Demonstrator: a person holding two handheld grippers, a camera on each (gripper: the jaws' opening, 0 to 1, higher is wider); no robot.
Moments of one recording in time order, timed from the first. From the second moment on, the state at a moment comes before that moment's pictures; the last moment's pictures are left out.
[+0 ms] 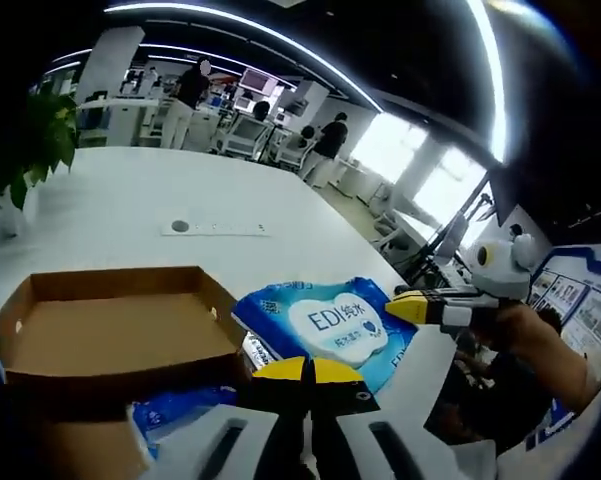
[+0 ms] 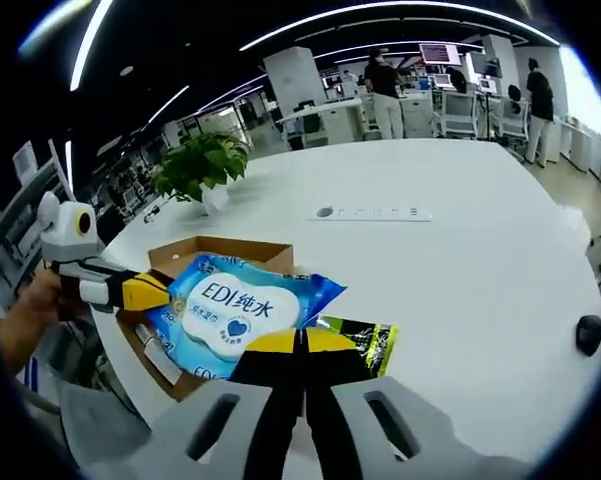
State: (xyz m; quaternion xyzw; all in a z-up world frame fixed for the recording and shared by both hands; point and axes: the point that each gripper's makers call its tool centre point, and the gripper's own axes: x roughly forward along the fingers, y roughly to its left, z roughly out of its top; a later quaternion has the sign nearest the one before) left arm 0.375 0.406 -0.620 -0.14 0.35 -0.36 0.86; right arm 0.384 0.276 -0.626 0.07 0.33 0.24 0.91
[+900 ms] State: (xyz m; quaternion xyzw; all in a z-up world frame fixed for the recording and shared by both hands) left arm 0.406 0.358 -0.680 -0.06 0.40 -0.37 0.83; right arm 0.411 0.230 -0.703 0.05 0.38 0.19 0.90
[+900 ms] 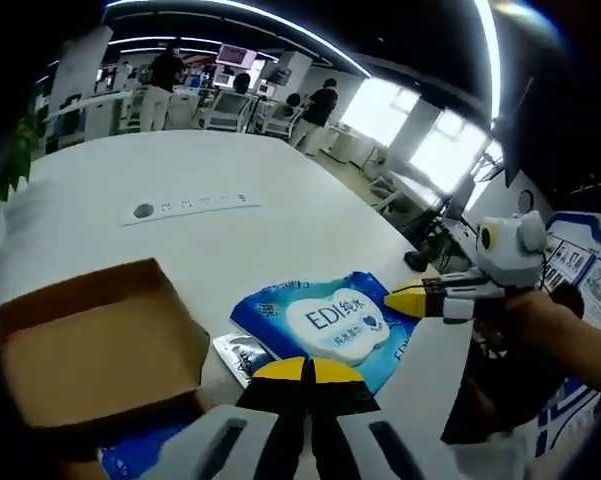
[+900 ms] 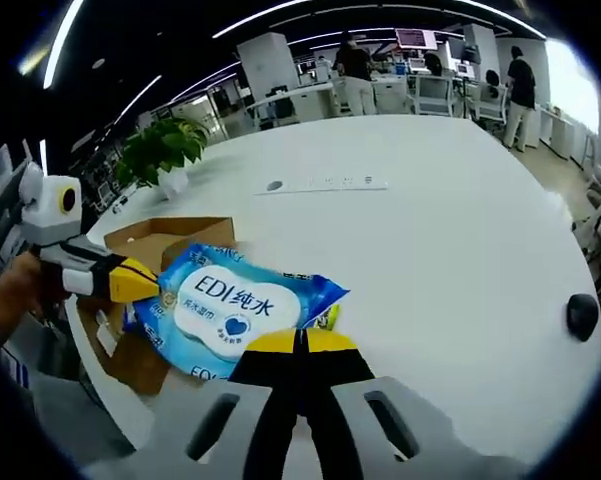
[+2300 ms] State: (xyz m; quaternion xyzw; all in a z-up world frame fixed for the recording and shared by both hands) left arm 0.383 0.366 -0.725 0.09 0.42 -0.38 0.82; right arm 0.424 0.229 -0.760 0.06 0.40 0.13 0.91
